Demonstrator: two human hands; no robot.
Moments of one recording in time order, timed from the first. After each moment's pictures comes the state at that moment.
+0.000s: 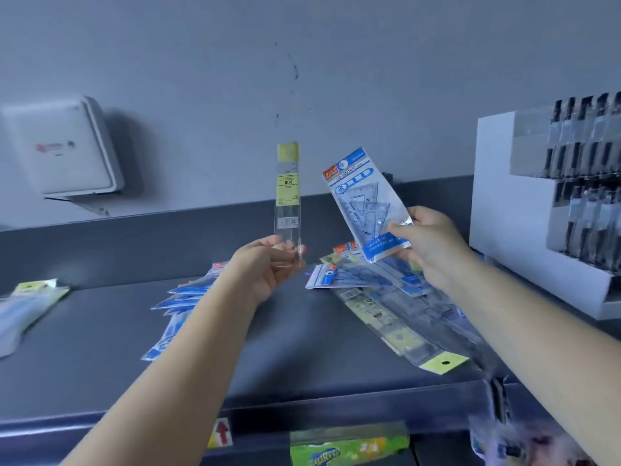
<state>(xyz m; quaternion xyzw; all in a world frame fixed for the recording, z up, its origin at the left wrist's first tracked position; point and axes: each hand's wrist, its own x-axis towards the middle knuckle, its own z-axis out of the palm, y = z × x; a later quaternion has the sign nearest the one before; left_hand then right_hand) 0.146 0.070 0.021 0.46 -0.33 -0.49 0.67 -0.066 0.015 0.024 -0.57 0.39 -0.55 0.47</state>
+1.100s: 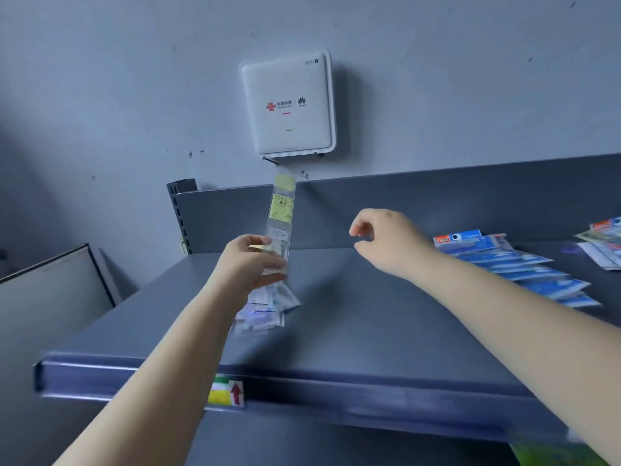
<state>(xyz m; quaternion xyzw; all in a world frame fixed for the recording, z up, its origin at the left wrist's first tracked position) 0.515 0.236 0.009 0.62 -0.34 -0.29 0.64 0.335 0.133 0.018 -0.87 0.37 -0.32 0.12</state>
